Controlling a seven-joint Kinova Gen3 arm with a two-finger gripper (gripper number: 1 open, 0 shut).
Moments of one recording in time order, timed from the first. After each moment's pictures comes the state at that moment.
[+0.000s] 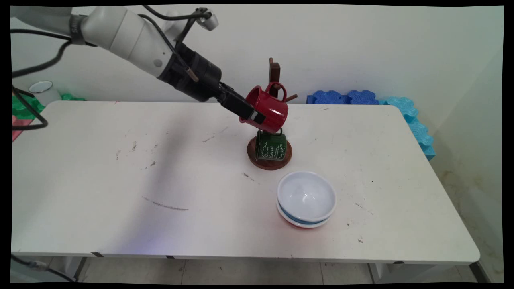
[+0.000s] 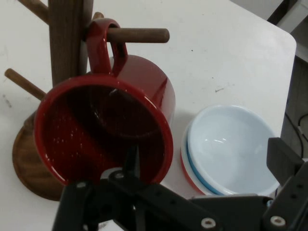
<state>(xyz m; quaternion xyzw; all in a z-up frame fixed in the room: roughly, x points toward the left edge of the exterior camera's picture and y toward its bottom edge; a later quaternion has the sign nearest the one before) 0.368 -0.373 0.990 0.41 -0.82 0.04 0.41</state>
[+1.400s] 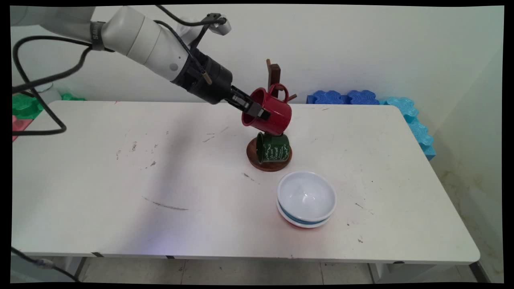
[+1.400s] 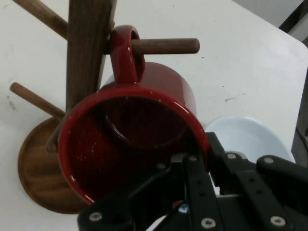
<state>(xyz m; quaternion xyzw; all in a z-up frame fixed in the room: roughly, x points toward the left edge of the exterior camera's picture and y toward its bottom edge) 0.353 -0.386 0.979 0.43 -0.81 0.04 0.40</state>
